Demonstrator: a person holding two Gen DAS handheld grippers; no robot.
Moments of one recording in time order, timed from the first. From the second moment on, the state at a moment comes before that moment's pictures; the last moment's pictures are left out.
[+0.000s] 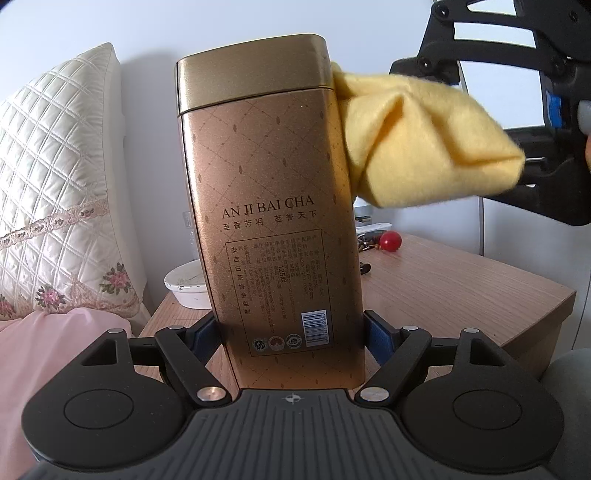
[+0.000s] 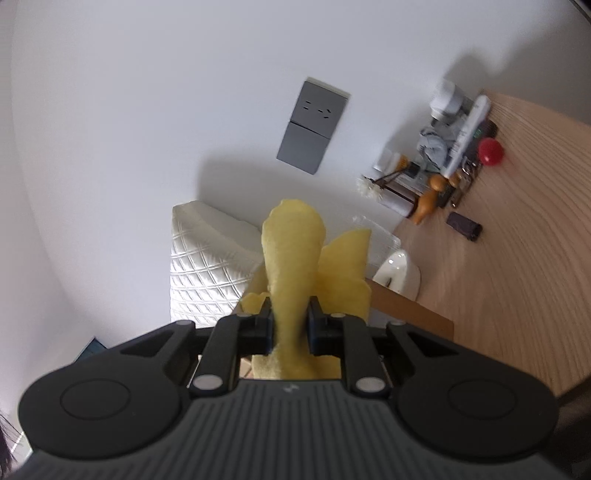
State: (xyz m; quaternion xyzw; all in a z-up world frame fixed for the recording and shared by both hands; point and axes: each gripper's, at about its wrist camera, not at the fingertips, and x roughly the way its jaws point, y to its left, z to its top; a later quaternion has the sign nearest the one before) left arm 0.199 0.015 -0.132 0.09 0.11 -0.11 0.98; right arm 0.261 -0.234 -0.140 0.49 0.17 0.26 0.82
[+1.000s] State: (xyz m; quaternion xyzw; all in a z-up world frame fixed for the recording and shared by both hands) left arm 0.201 0.014 -0.134 0.10 0.11 -0.11 0.98; right arm 0.257 -0.238 -0.156 0.52 0.20 0.23 0.80
